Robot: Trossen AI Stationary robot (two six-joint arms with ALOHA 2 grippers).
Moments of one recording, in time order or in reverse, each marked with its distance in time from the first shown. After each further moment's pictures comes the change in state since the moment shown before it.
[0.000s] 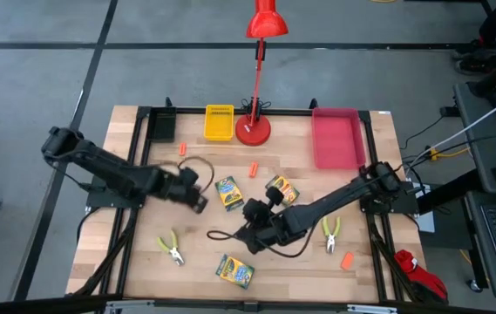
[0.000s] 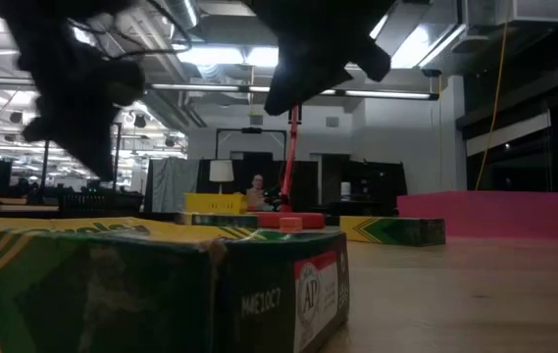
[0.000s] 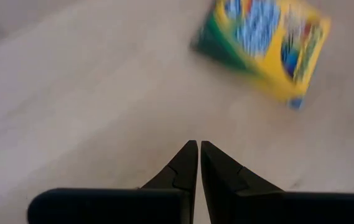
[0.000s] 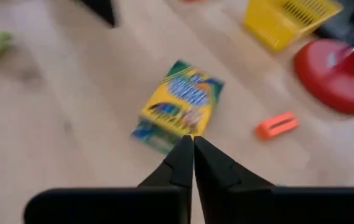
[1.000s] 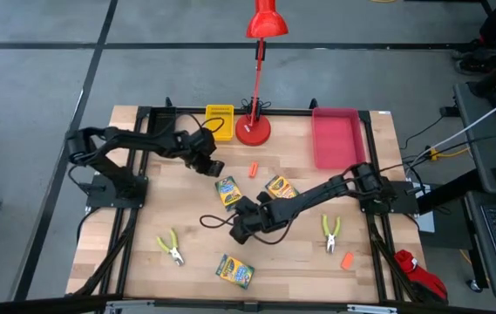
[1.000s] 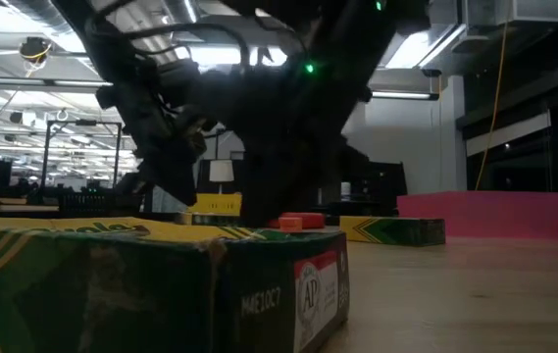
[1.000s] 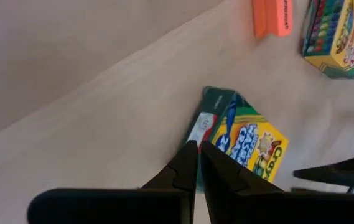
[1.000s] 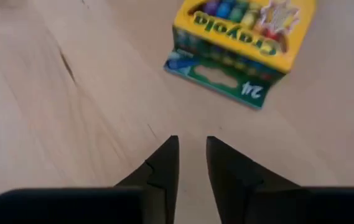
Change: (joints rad) left arm 0.678 0.262 0.001 0.430 0.713 0.403; right arm -0.111 0.144 -0.052 0.176 -0.416 0.085
